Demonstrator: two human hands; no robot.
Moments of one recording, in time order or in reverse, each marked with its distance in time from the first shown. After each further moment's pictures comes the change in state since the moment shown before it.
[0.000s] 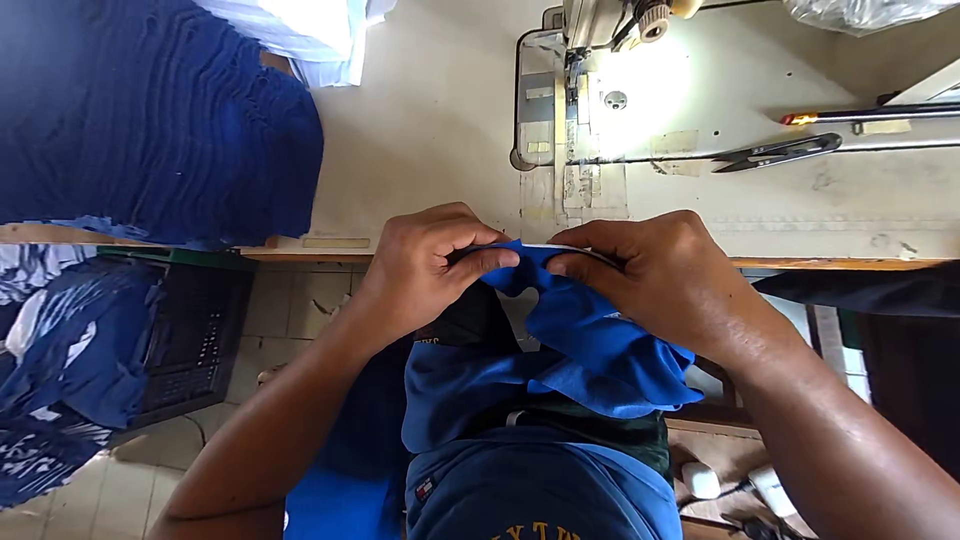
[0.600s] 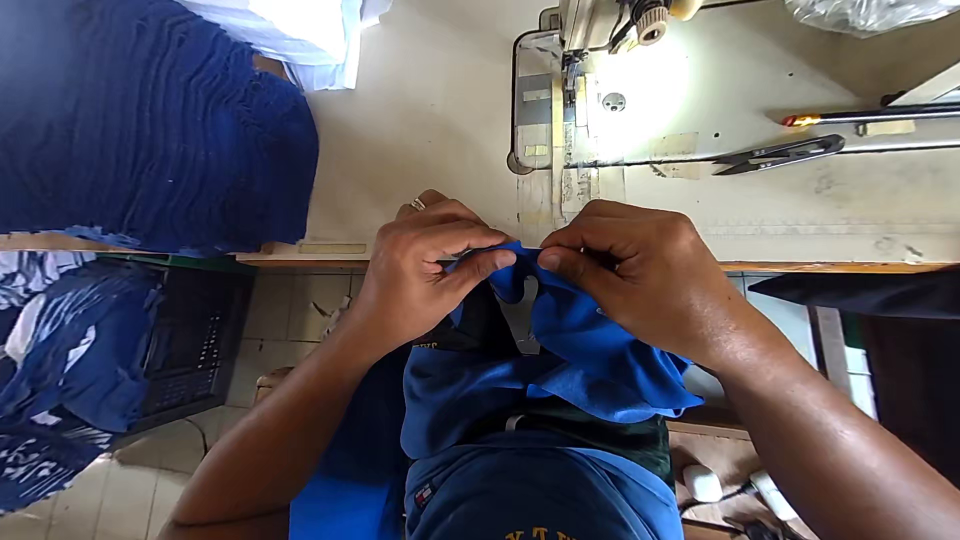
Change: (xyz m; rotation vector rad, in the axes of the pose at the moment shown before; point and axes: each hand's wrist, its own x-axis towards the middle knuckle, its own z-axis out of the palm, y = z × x) left_hand 0.002 0.000 0.002 0.016 0.051 0.028; right_hand 0.008 -0.002 0.005 0.162 0.054 -0.021
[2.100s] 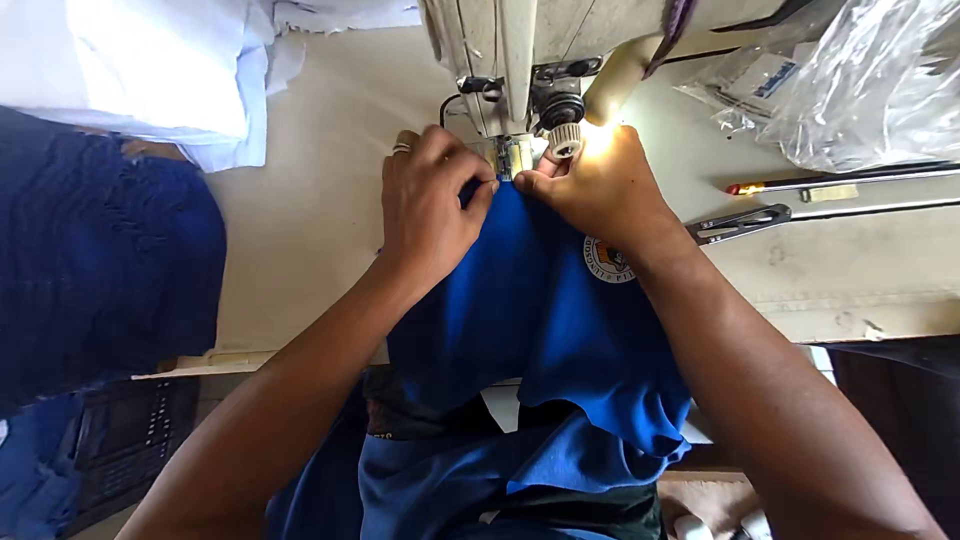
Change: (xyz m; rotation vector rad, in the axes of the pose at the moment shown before) left_hand 0.145 -0.083 0.081 0.426 0.038 -0.126; right_hand 0.114 0.132 -0.038 -0.341 0.100 0.429
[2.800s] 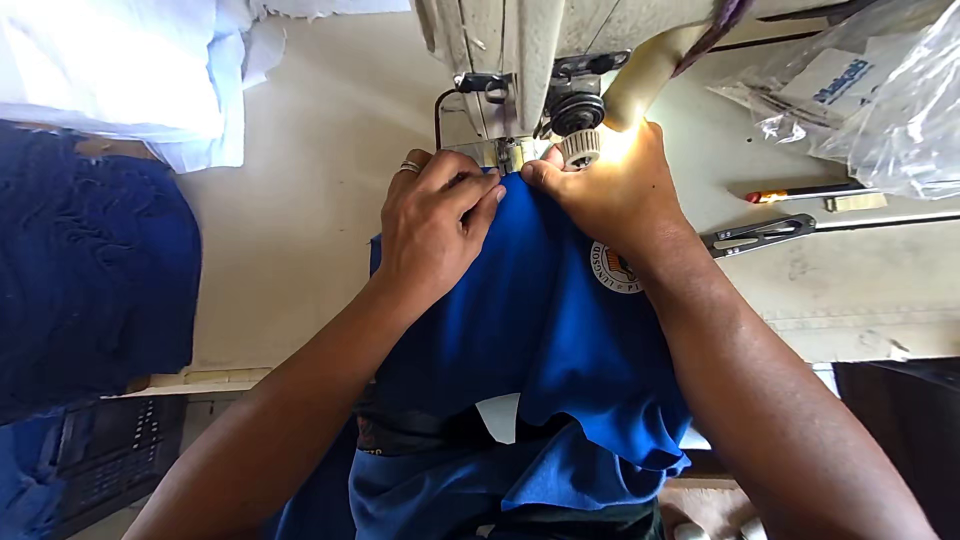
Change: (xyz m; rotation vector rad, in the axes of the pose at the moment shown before) left_hand -0.010 -0.010 0.019 -0.028 0.112 0.126; right_hand 0.003 0.003 0.006 0.002 0.137 0.007
